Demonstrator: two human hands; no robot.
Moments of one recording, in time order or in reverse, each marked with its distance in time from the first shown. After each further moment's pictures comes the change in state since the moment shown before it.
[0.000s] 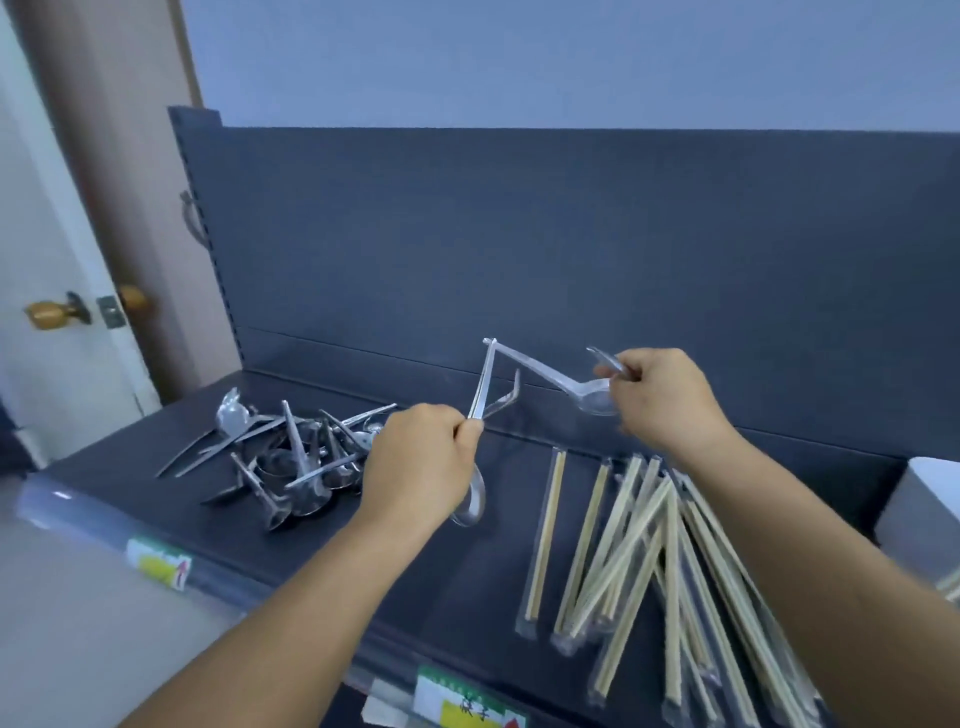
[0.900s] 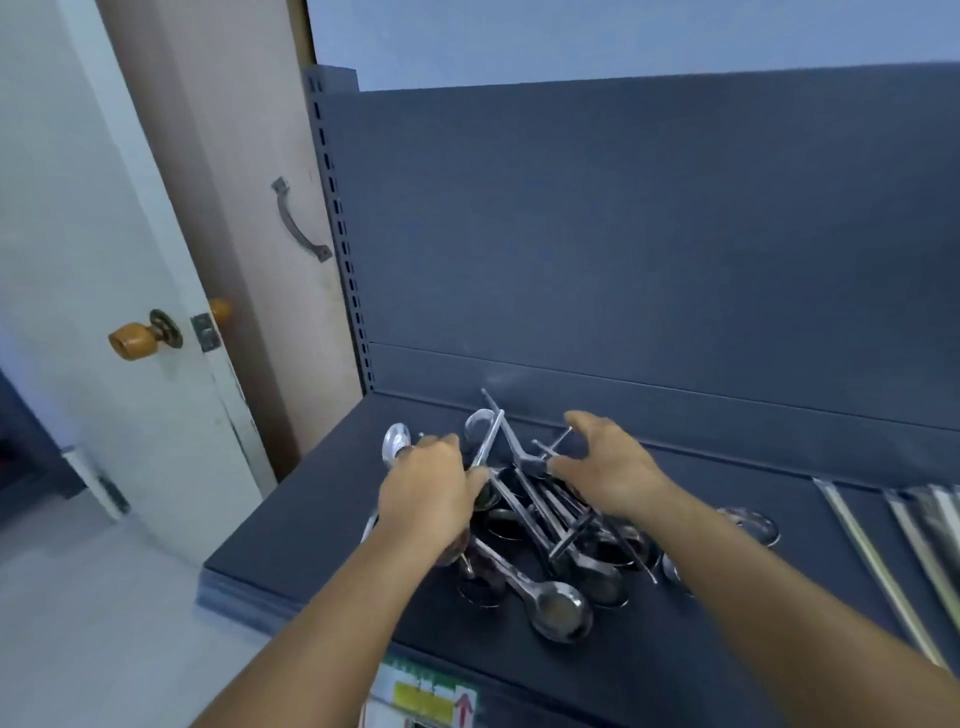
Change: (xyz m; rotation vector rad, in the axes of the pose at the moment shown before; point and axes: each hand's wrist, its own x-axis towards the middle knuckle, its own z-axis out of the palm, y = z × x) left_hand 0.116 -0.277 -0.068 0.290 -0.301 -0.108; right_hand 0.027 -0.159 0.288 -0.153 -0.420 0.102
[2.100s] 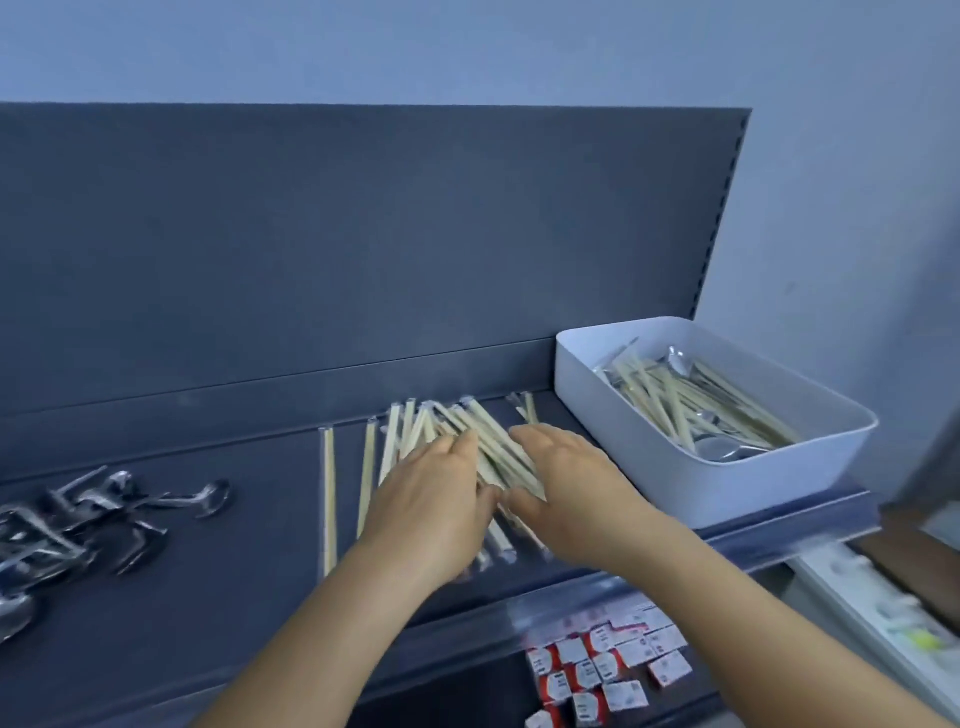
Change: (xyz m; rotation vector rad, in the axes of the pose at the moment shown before) left_hand -0.218 0.384 0.067 -0.120 -0.127 0.819; right_hand -0.291 0.288 -0.192 -0.329 0.374 0.102
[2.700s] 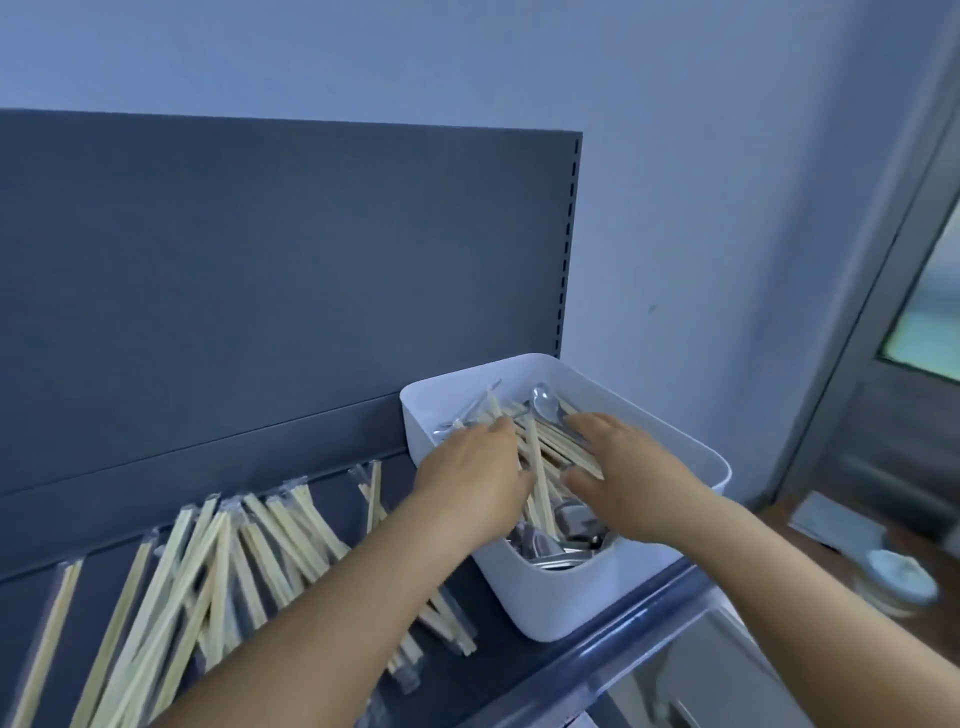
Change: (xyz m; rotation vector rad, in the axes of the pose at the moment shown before) left_hand 0.163 0.152 0.064 0.018 -0.208 0.215; right_hand 0.012 0.195 -0.086 -0.076 0.085 0.347
